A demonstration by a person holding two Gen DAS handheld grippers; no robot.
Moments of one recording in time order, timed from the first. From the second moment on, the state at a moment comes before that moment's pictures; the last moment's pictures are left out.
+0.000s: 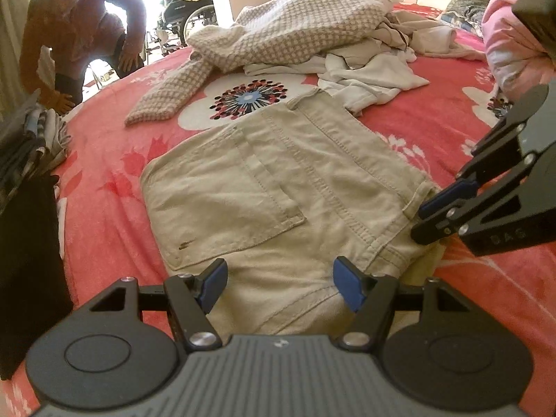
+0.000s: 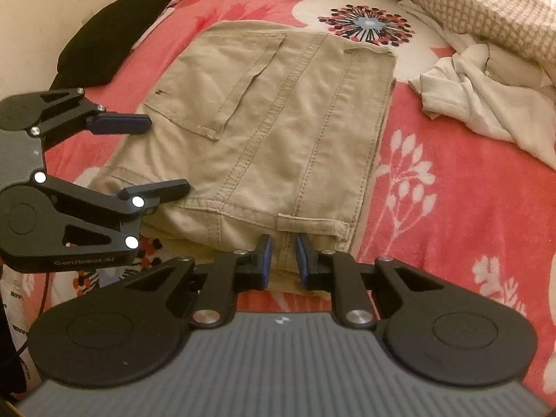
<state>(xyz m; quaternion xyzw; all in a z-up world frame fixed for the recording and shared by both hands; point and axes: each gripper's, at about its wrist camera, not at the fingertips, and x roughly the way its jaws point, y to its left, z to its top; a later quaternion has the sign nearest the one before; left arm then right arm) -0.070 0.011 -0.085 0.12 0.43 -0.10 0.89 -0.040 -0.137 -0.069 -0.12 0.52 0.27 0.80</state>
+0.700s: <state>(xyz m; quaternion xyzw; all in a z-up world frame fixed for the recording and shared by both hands) -0.092 0.015 -0.087 0.14 0.45 -0.13 0.87 -0.040 -0.142 -0.069 -0.11 0.52 0.27 0.80</state>
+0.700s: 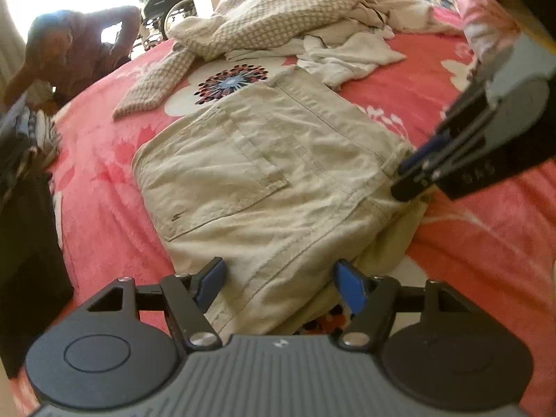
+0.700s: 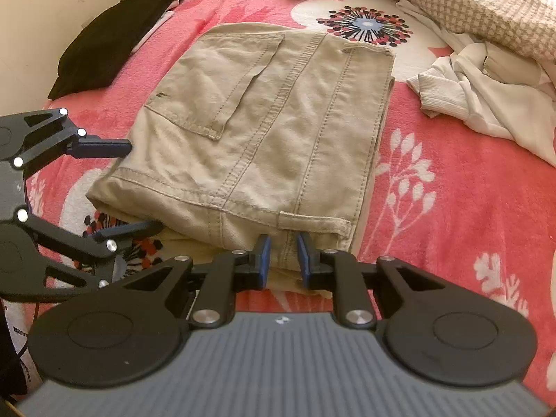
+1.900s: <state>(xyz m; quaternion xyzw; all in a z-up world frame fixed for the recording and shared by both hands) -0.062 0.022 -0.087 0.07 0.47 -0.12 0.87 -0.015 -0.142 -0.042 -0.09 0.50 0.26 0.82</state>
